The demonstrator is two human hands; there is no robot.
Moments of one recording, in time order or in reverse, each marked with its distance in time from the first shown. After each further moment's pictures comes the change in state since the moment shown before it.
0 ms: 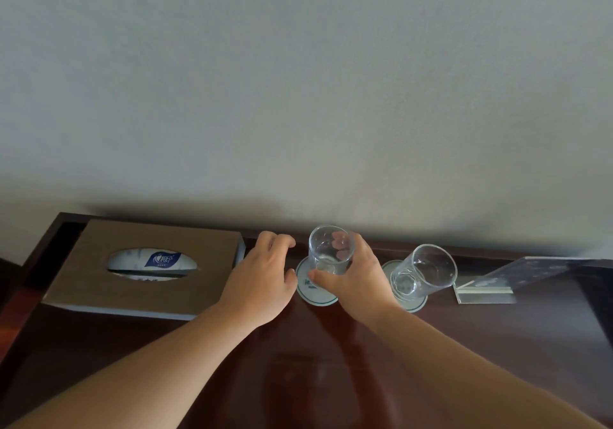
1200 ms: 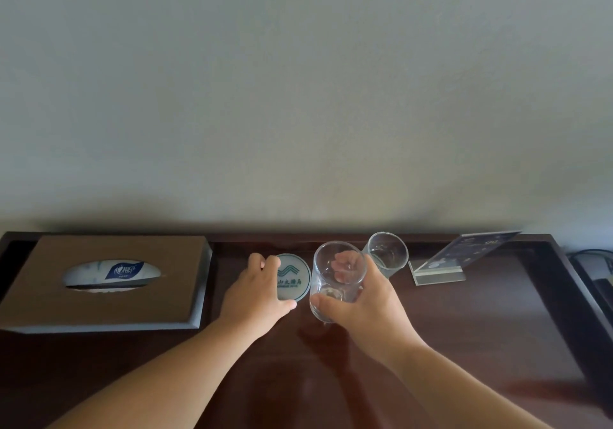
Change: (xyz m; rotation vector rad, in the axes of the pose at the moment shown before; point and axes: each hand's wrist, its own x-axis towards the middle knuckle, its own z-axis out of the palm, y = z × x) left_hand -0.005 0.020 0.049 0.159 -0.194 -0.107; right_hand -0.070 0.011 -0.046 0.126 0.045 0.070
